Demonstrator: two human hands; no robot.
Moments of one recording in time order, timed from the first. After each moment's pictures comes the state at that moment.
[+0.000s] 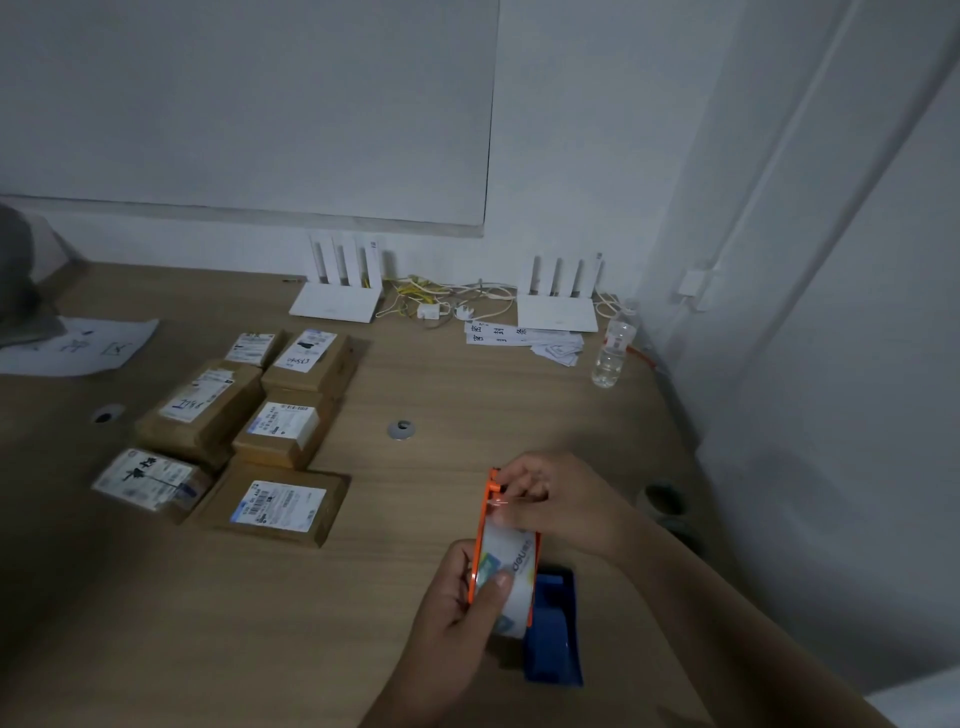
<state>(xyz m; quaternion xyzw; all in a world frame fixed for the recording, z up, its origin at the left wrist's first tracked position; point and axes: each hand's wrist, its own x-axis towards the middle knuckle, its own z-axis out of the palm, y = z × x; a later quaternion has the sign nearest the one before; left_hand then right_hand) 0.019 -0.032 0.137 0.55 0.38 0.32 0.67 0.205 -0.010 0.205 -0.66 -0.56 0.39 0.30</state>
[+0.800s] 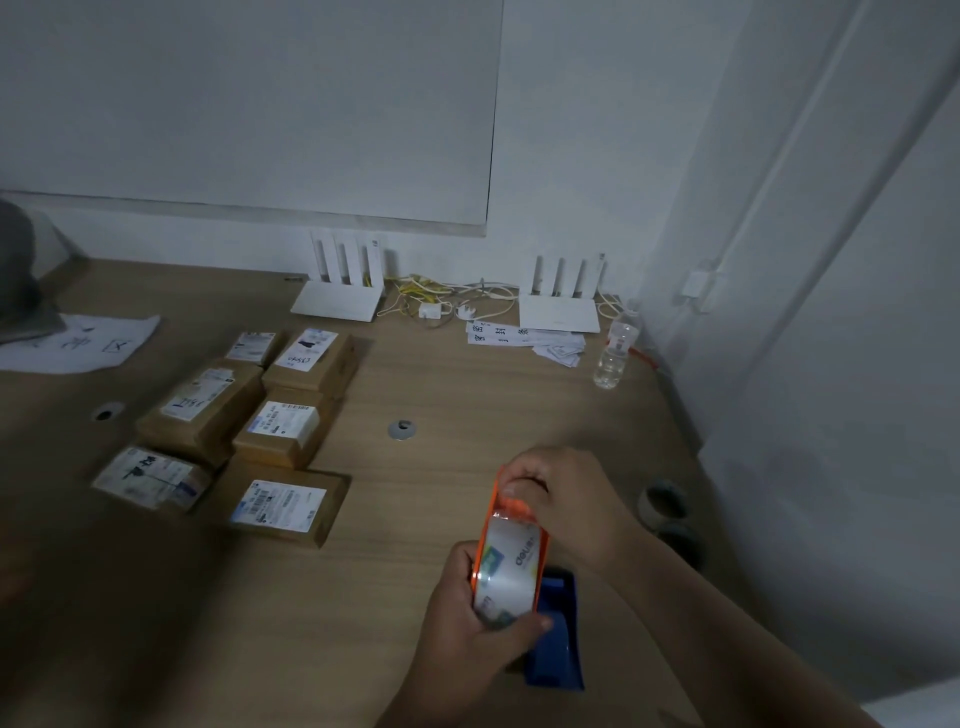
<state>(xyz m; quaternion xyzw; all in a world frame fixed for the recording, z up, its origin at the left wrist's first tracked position) 0.026 -0.033 0.127 0.56 0.40 0.32 0.66 0.192 -0.010 0.217 -0.69 -0.64 0.18 0.29</state>
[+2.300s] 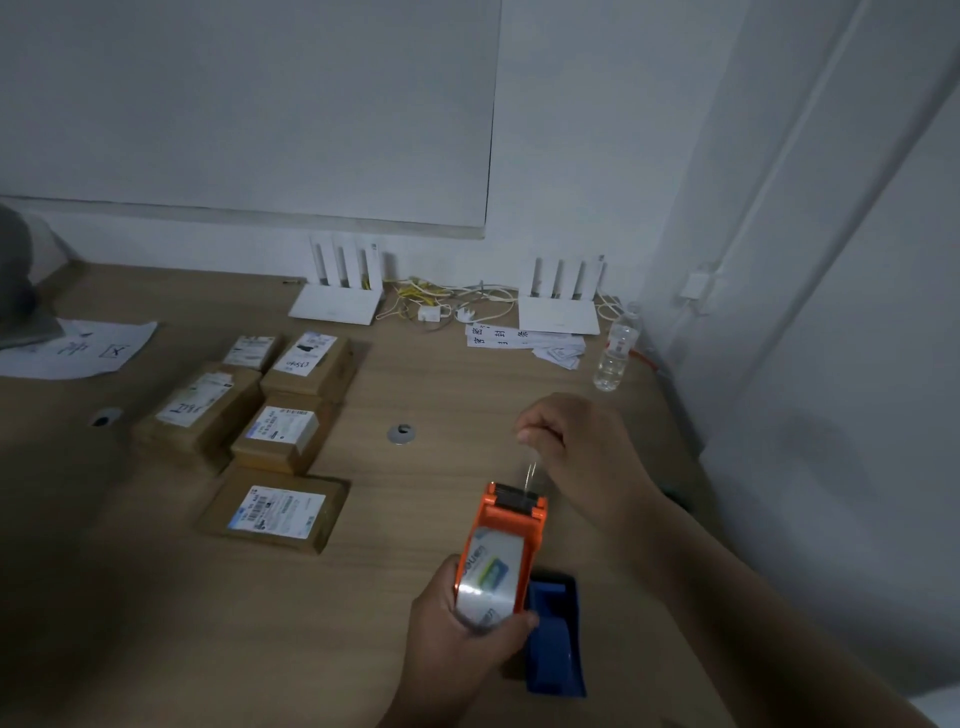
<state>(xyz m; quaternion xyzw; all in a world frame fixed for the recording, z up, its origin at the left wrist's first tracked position) 0.021 -0.029 0.119 0.55 0.46 0.35 0.60 0.196 0.007 0.264 -0.71 -0.62 0.09 0.32</state>
